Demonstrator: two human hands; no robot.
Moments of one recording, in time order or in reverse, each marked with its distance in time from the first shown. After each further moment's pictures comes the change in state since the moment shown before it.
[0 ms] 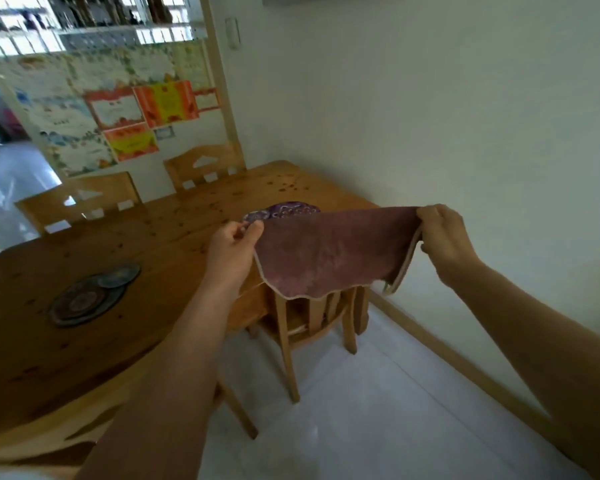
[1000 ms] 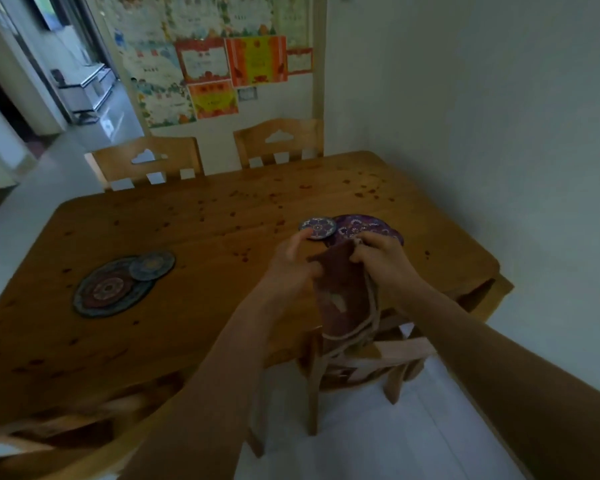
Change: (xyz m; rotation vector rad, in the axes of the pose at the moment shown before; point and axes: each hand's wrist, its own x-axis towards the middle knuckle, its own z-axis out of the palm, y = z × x) left_hand 0.193 -0.039 0.050 -0.102 -0.147 -0.289; right_hand 0.157 -0.016 0.247 0.046 -0.773 0.047
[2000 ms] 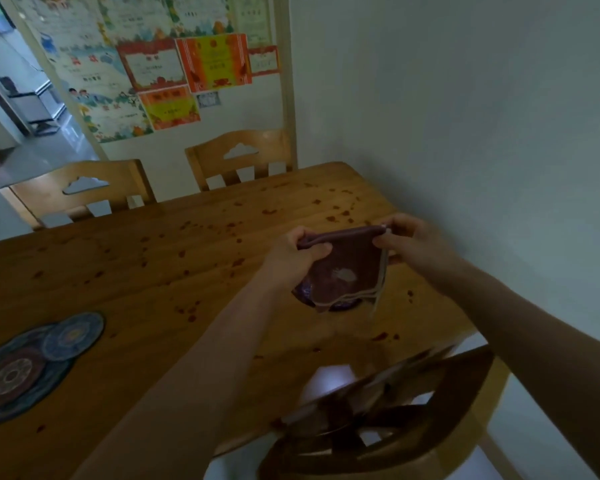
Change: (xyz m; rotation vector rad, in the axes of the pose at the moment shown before) left_hand 0.188 0.060 0.064 0.064 -0.056 0.070; right_hand 0.170 0.013 -0.140 -0.130 0.124 -0.106
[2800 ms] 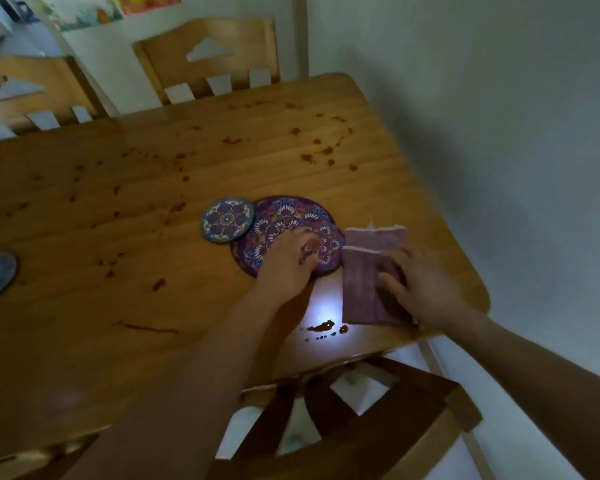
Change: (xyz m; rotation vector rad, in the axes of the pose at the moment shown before) left_hand 0.120 -0.125 0.144 0.644 0.029 0.038; right_hand 0.078 0.238 -0.071 -0.841 -0.261 -0.204
